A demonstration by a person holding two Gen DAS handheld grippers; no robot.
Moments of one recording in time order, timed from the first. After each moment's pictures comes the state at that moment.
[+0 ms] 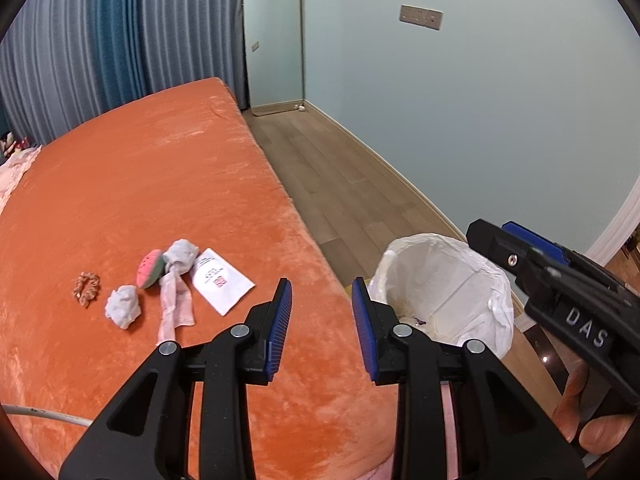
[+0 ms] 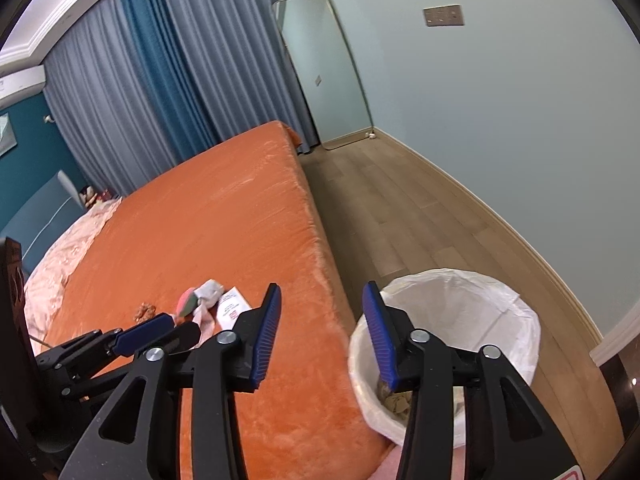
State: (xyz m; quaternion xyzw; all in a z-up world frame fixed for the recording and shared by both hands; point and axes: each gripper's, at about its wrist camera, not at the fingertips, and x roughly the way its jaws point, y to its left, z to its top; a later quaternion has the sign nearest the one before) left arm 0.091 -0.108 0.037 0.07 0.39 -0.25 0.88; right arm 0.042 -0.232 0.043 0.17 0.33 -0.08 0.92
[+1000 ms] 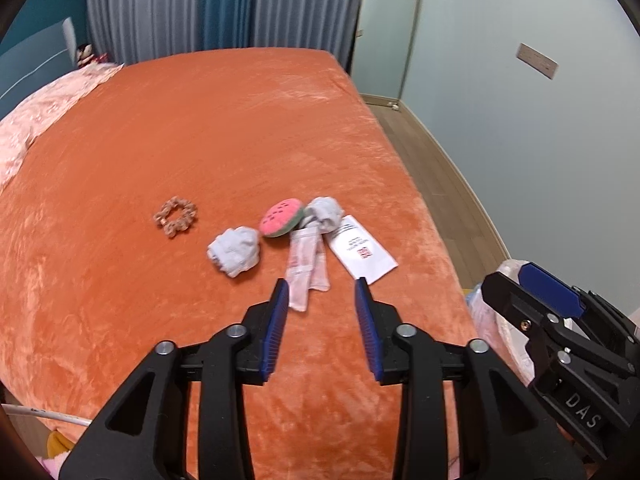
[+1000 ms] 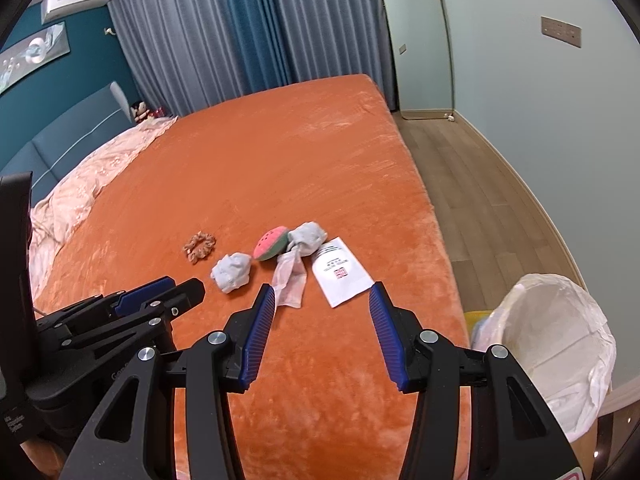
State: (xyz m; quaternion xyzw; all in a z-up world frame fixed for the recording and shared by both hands) left arm 0.135 0.057 0.005 -0.03 0.43 -0.11 0.90; right arm 0.116 -0.080 0.013 0.08 0.40 0.03 0.91
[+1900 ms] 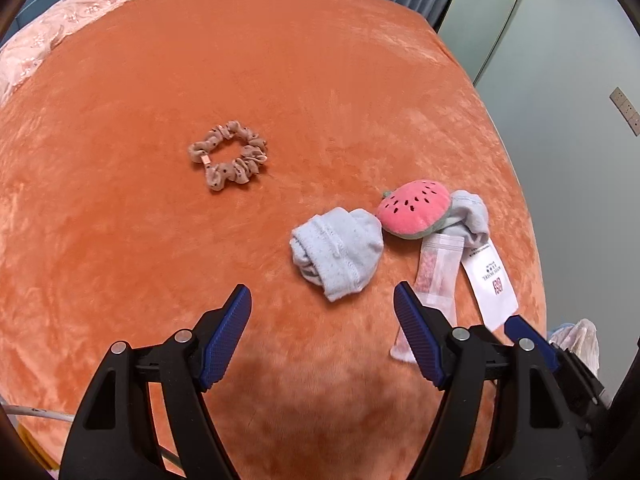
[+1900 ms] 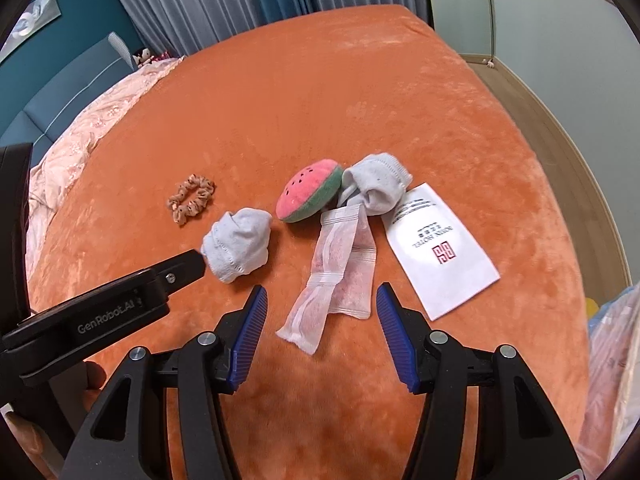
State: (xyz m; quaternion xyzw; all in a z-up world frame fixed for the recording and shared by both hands) left arm 0.253 0.143 -0.115 -0.11 0.52 -0.03 0.84; right arm 0.239 -0.006 -0.116 0.09 0.50 0.07 0.86
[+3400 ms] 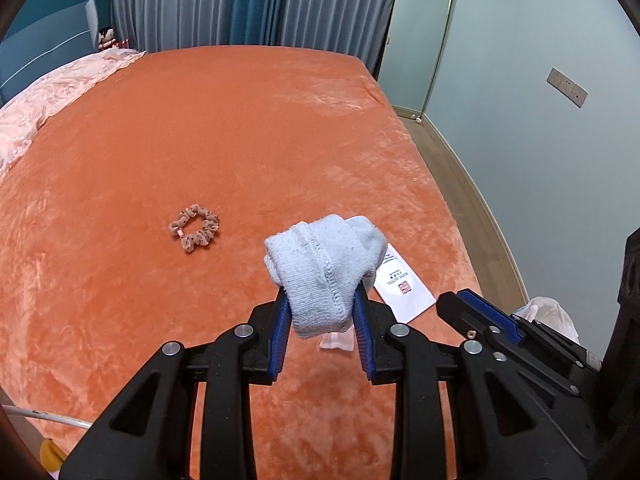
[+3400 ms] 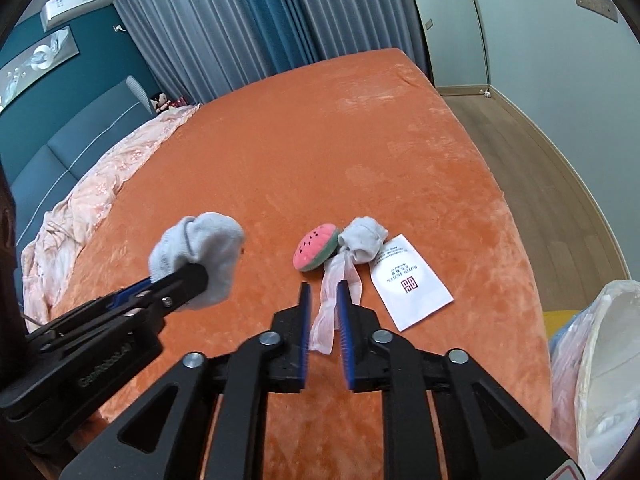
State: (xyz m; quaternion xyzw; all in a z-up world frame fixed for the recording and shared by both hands) left arm 0.187 0.089 -0.014 -0.06 0.43 -0.08 0.90; right arm 0.191 -0.049 -0.039 0.13 0.43 0.09 0.89
